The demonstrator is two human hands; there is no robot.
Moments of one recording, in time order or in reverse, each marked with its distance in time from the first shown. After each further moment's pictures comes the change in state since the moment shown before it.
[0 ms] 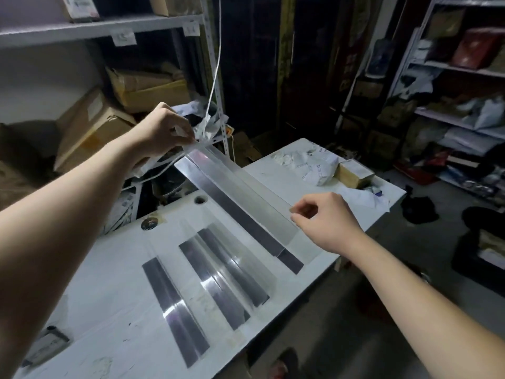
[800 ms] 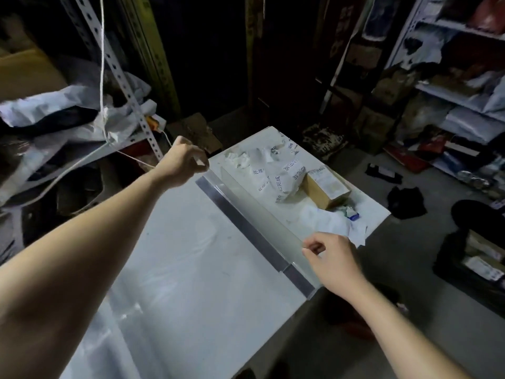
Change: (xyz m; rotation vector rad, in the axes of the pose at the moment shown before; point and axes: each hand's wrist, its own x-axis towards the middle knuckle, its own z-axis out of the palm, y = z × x) left_hand 0.241 0.011 0.295 -0.129 -0.120 -0.212; right_hand 0.168 0.282 -0.031 -0.041 -0.068 0.252
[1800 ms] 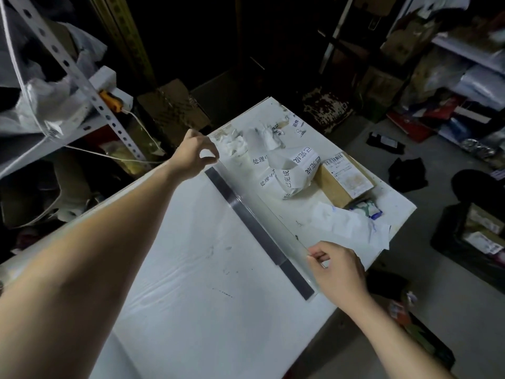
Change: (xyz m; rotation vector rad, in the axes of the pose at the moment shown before) left_hand 0.094 -0.074 0.117 -0.134 -0.105 -0.079; right_hand 0.065 0.028 0.072 -0.025 0.027 0.171
